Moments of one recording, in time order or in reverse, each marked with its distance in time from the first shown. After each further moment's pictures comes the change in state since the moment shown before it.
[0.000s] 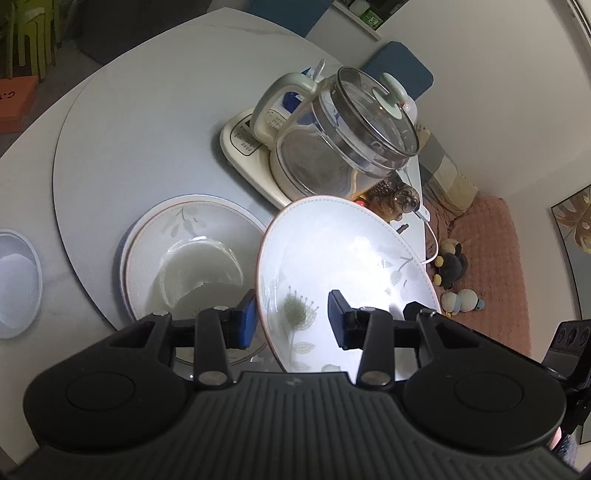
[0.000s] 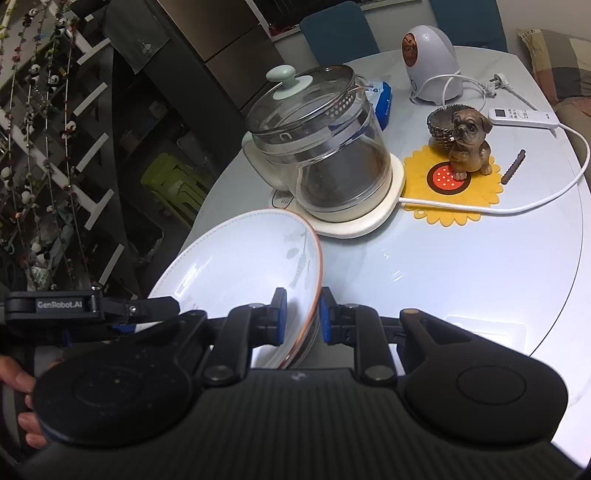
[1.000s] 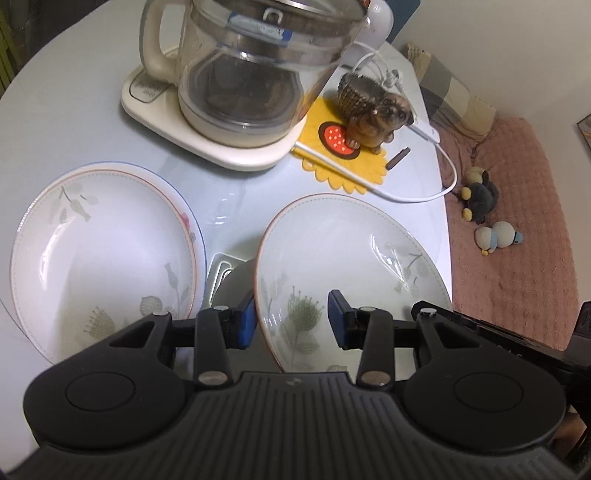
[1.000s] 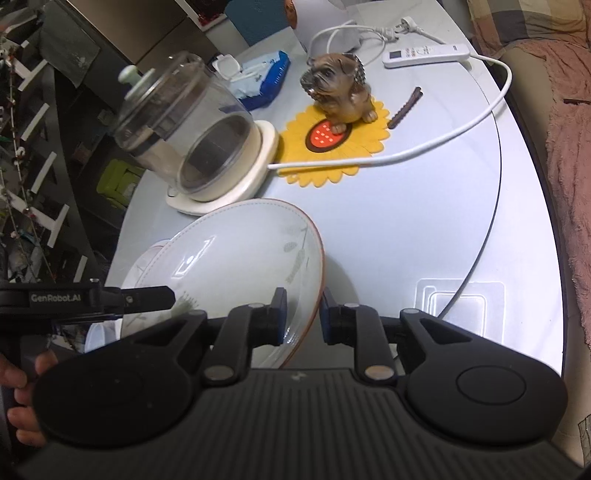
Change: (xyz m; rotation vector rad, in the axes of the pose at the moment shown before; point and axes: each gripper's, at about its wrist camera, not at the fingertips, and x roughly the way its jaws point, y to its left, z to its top) left arm 0.137 -0.109 -0.025 0.183 0.149 0.114; right arm -0.008 -0.135 -0.020 0.147 0.064 -0.073
